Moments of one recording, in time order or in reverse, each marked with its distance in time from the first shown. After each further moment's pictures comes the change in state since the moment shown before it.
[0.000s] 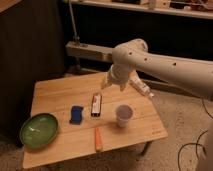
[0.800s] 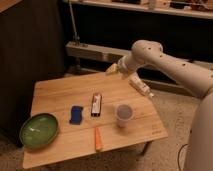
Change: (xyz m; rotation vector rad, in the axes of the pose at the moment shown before) arm -0.055 0.022 0.054 -0.226 -0.015 -0.020
